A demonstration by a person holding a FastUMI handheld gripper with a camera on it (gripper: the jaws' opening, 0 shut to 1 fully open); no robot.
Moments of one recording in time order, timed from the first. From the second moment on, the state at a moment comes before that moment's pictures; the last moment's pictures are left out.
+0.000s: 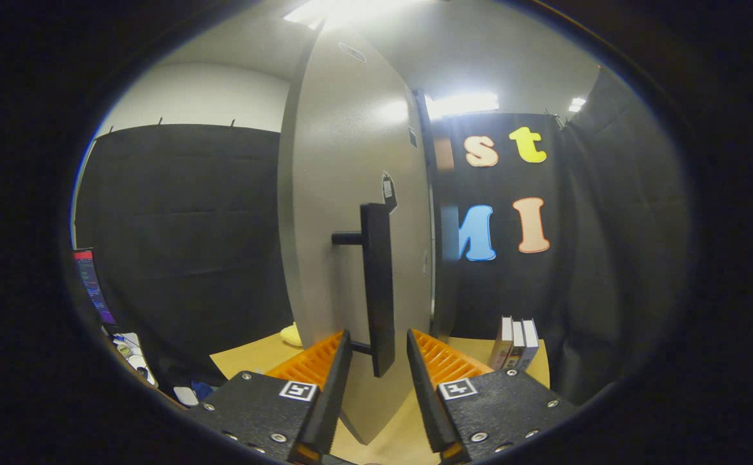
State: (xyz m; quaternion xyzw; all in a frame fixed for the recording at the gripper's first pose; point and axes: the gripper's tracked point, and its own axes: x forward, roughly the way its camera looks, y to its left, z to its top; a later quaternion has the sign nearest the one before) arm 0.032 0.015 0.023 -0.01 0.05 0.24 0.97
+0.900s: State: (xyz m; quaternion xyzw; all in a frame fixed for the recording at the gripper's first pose) arm 0.024 -0.008 0.038 -0.02 -0.03 0.16 0.99
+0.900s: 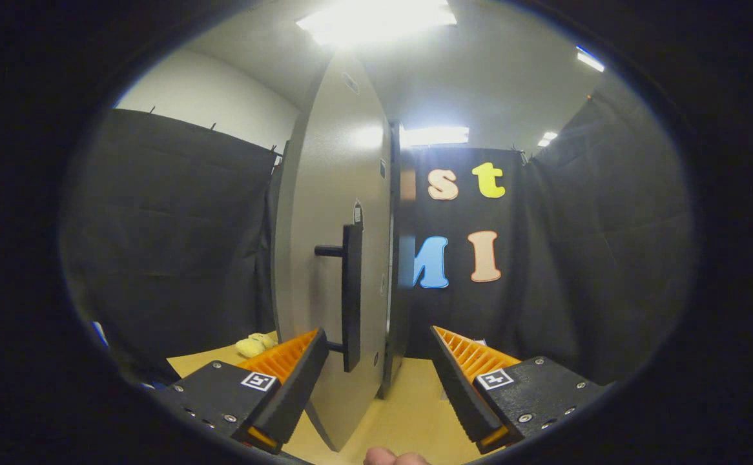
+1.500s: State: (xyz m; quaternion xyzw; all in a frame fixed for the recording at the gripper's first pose) arm -0.050 0.062 0.037 0.00 -0.04 0.30 0.95
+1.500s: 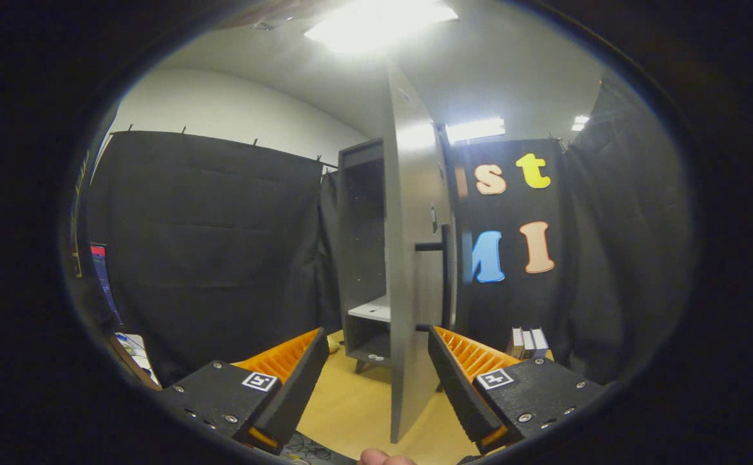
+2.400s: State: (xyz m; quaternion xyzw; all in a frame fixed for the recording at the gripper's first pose) arm -0.002 0.328 -0.147 -0.01 0.03 0.35 0.94
